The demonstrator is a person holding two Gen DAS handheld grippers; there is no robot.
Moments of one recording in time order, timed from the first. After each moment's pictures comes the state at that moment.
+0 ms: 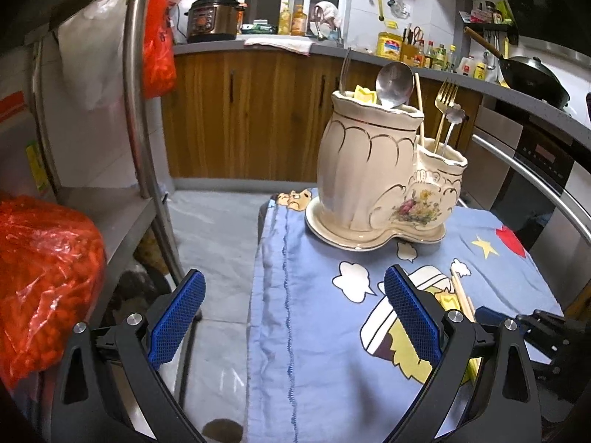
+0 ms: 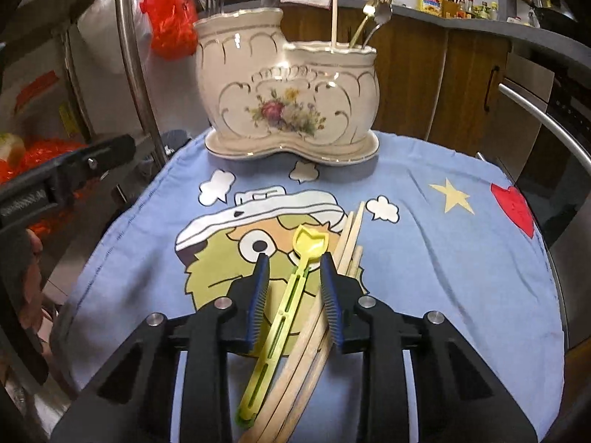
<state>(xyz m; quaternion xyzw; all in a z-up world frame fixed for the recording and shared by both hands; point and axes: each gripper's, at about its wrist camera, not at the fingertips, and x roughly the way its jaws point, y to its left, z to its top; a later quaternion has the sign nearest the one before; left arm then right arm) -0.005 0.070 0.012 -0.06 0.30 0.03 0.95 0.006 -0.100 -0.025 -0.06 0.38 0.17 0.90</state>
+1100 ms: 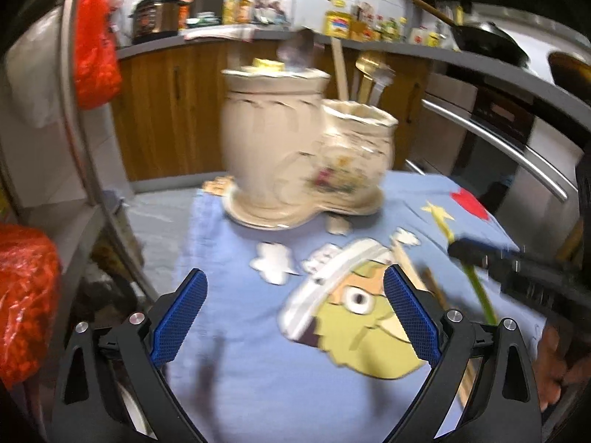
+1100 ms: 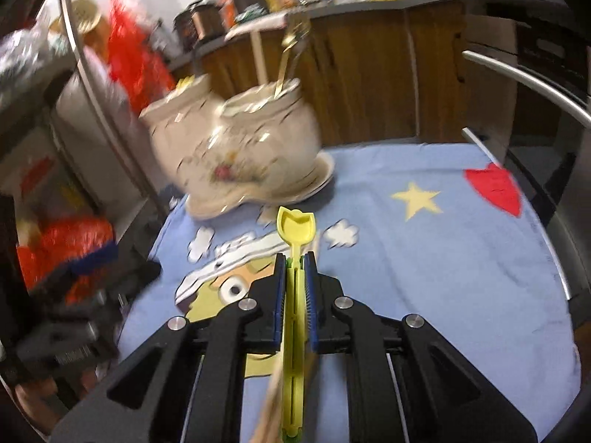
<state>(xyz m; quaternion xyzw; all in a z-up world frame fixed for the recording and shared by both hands) 0.001 0.006 0.002 -0.01 0.33 -0.06 0.94 0.023 -0.167 0.006 0.08 0.36 0.17 0.91</state>
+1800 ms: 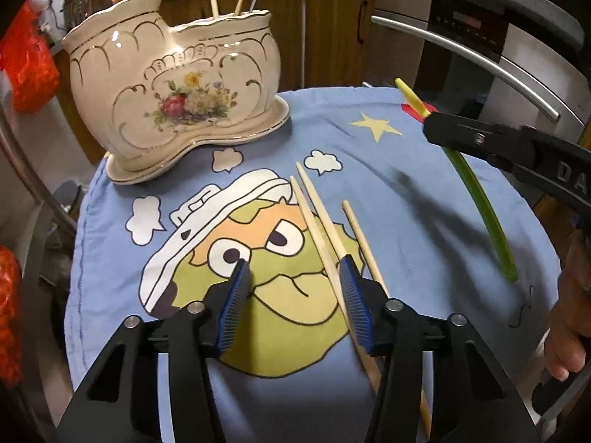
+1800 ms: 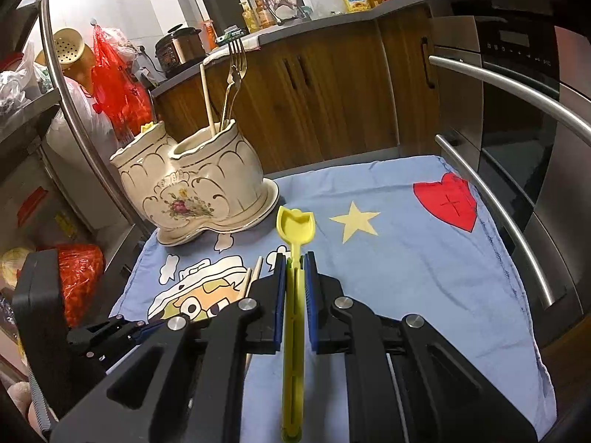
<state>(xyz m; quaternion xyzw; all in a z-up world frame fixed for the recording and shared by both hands) 0.021 -0.085 -0.039 0.05 0.43 -0.10 0.89 0.030 -0.217 0.011 0.10 0.34 0.15 0.92</state>
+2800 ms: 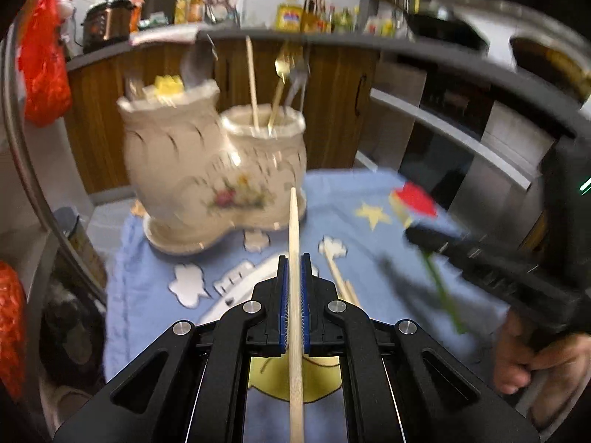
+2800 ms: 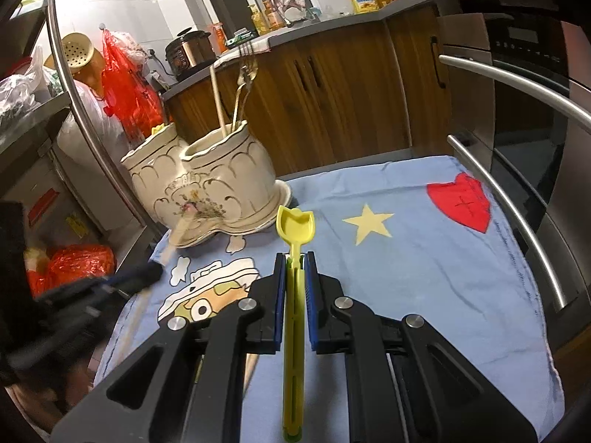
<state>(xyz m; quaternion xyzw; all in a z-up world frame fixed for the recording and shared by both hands) 0.007 -0.029 0.026 -0.02 0.32 -0.14 0.94 0.032 -0.211 0.008 0.12 0.34 0.18 0.92</state>
